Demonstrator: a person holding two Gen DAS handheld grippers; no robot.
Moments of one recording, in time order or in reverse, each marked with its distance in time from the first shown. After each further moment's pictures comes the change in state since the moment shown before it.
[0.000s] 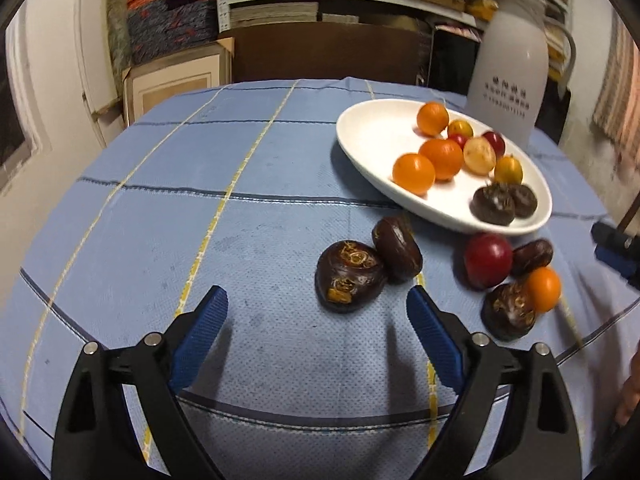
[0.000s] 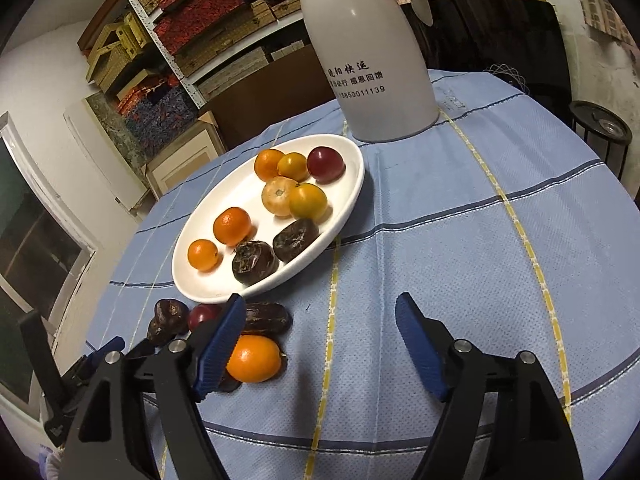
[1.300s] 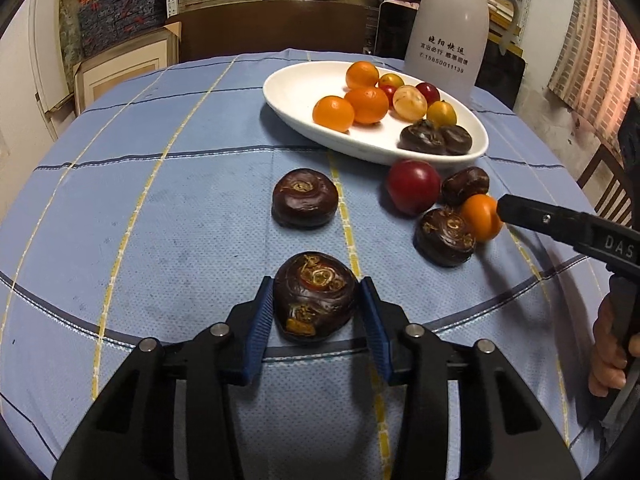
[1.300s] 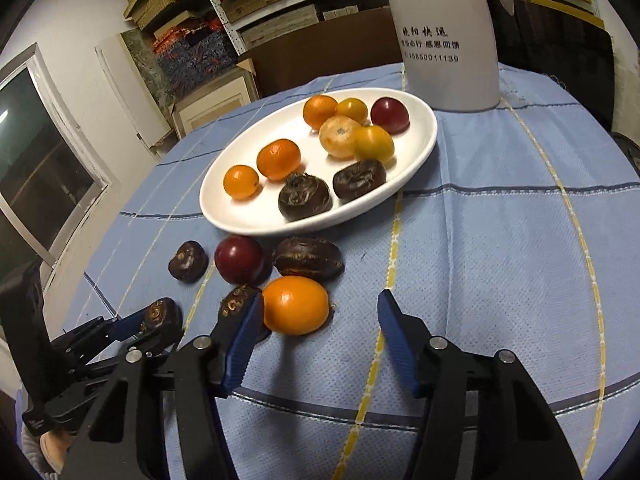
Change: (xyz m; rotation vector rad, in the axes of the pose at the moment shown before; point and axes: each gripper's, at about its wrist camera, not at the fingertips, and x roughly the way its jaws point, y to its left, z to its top) left arm -0.010 -0.027 -0.029 0.070 0.084 -0.180; right arm 0.022 0.039 -0.025 -0.175 0.136 0.044
